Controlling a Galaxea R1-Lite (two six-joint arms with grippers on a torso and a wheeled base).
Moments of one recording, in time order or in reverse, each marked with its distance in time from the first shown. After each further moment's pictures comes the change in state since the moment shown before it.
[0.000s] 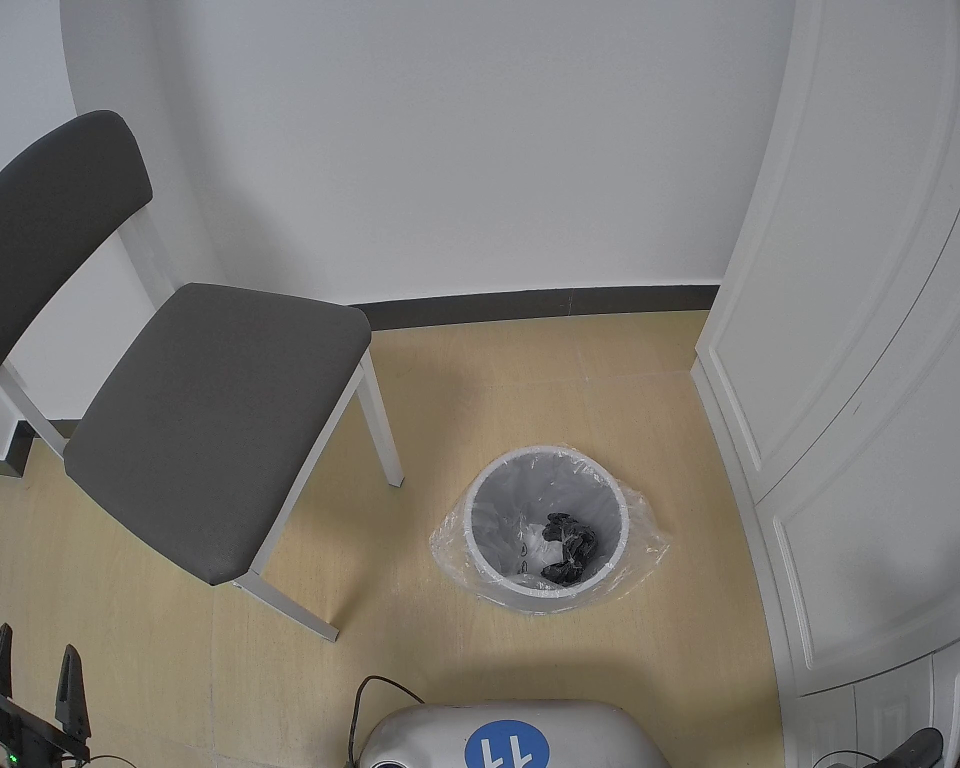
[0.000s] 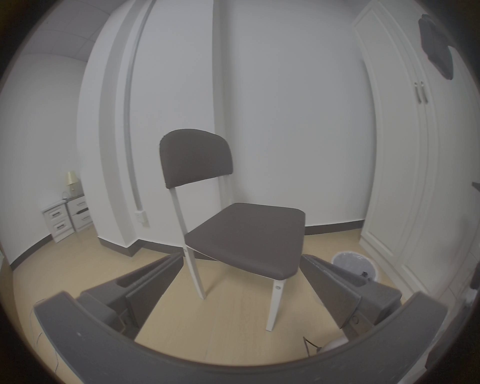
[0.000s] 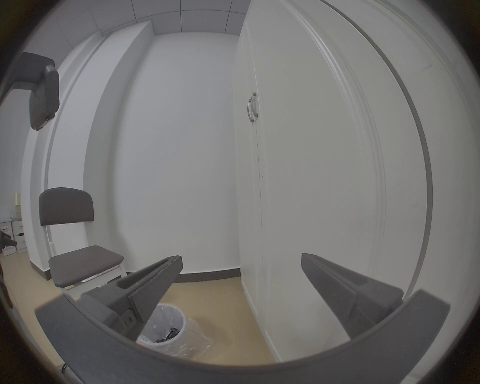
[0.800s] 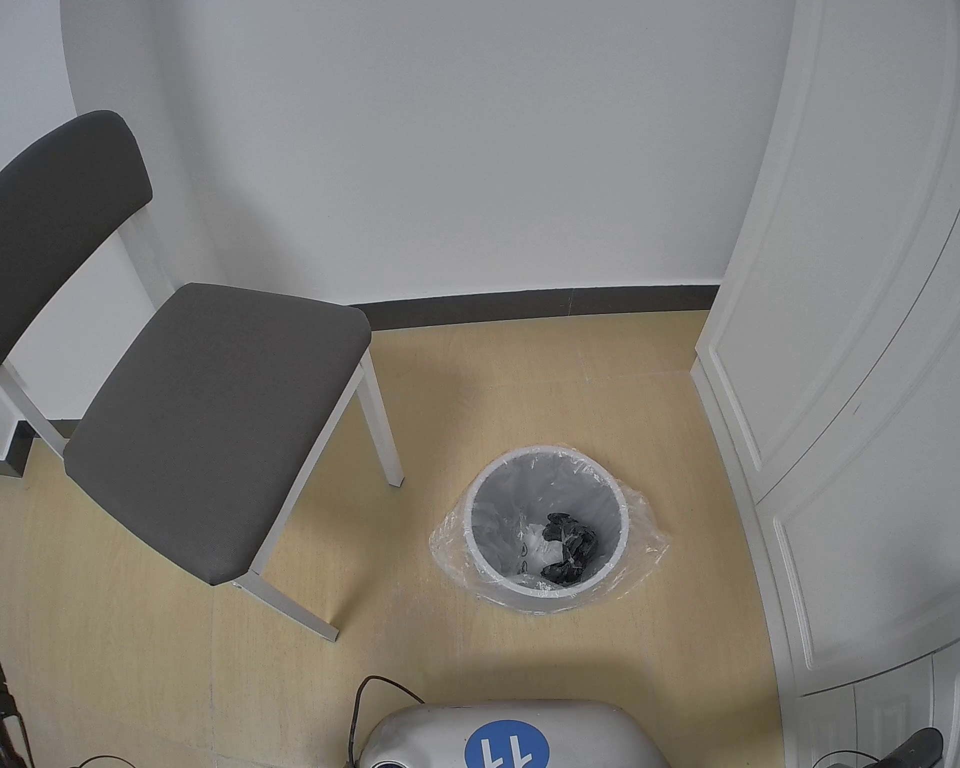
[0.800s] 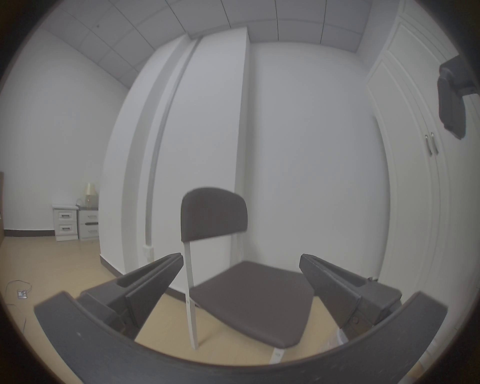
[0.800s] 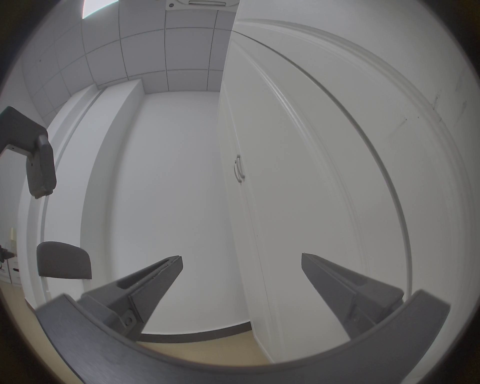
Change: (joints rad) left arm 0.006 0.031 0.000 -0.419 0.095 -0.036; right arm 0.001 -0.001 0.000 -0.343 -0.056 0.077
